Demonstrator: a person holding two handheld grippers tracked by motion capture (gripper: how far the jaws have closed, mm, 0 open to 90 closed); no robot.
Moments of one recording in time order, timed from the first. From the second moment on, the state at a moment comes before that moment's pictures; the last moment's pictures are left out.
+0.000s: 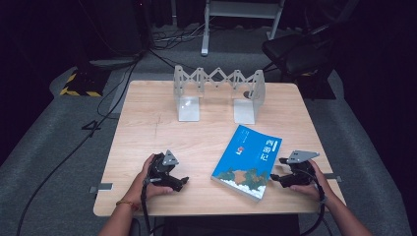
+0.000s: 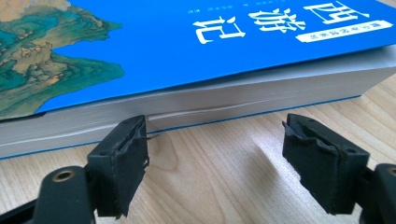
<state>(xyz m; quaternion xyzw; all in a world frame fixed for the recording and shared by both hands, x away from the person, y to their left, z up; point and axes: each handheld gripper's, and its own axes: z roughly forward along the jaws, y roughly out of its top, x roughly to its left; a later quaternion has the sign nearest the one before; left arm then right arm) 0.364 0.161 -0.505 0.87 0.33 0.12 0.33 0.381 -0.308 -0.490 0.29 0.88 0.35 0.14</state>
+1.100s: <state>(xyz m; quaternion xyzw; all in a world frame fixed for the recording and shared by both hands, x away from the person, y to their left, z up) 0.359 0.152 -0.495 0.88 0.31 0.10 0.35 0.377 -0.306 -0.482 0.29 0.88 0.37 0.14</state>
